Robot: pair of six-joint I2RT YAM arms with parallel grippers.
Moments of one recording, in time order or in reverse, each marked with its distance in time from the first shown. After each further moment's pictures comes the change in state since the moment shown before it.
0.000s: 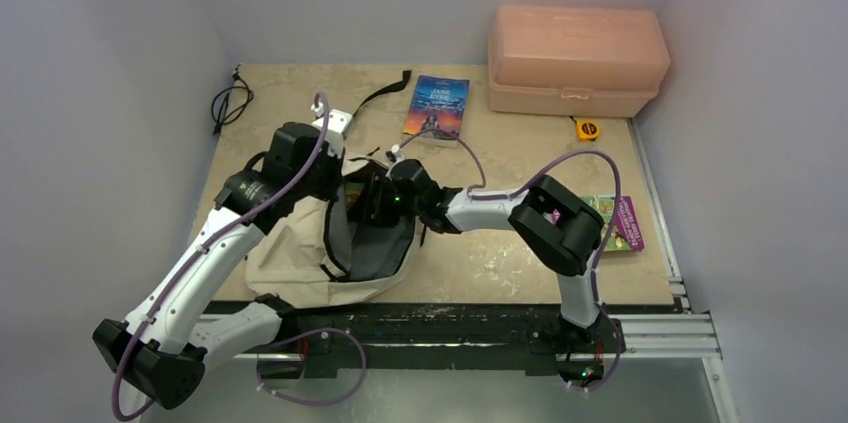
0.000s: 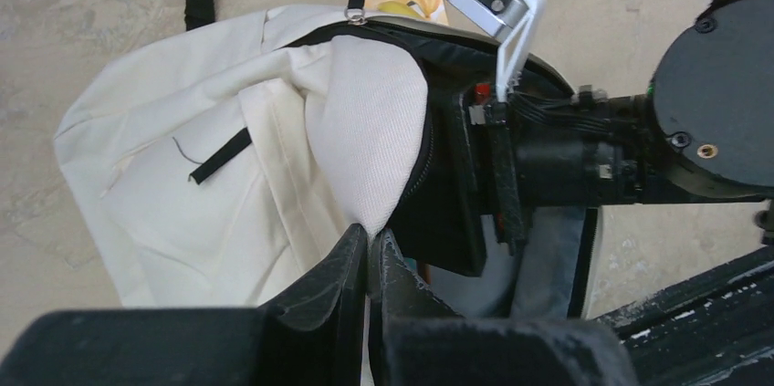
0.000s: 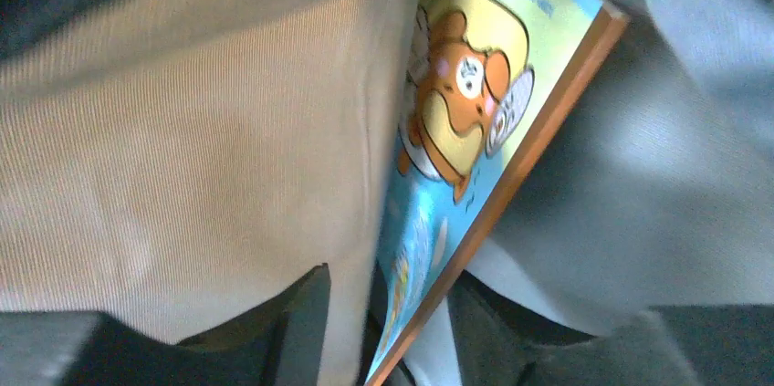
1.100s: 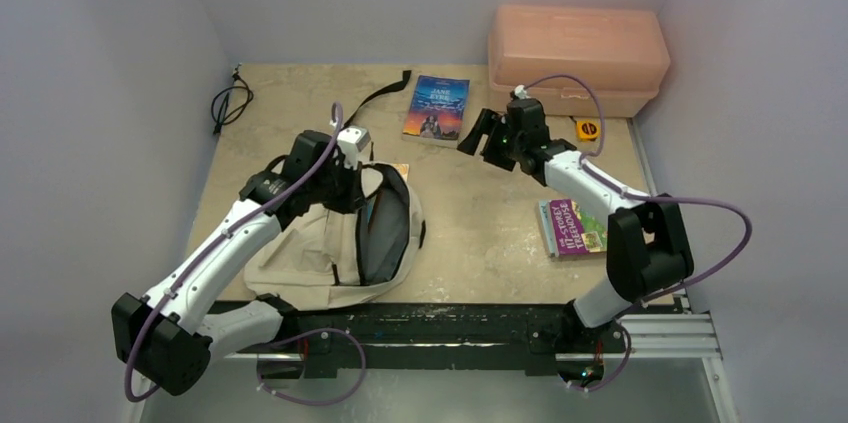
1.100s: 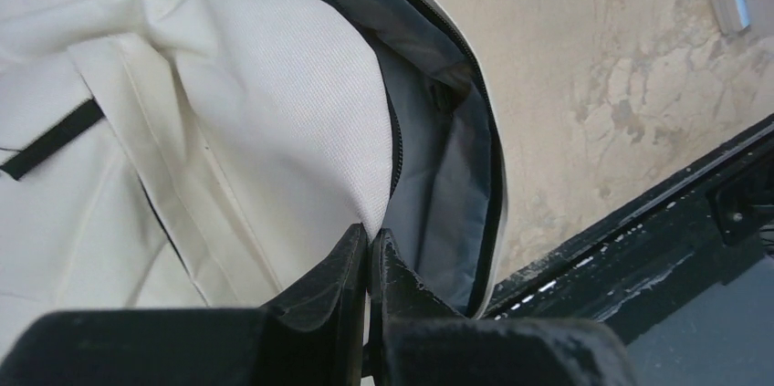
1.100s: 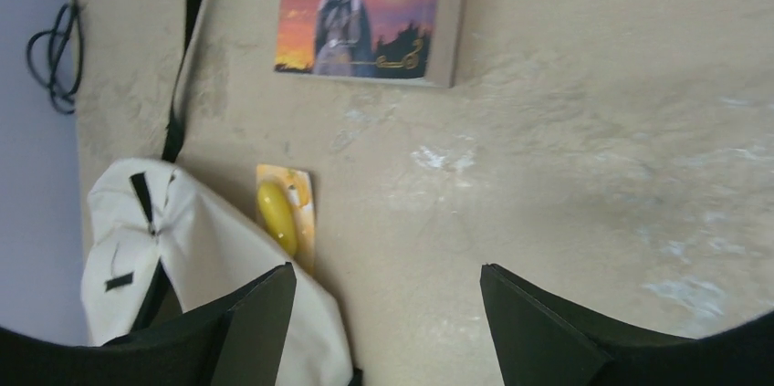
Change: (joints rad) left arm -0.001 0.066 -0.130 0.087 0.204 -0.105; right arm -0.563 -0.391 -0.060 -0.542 0.074 -0.422
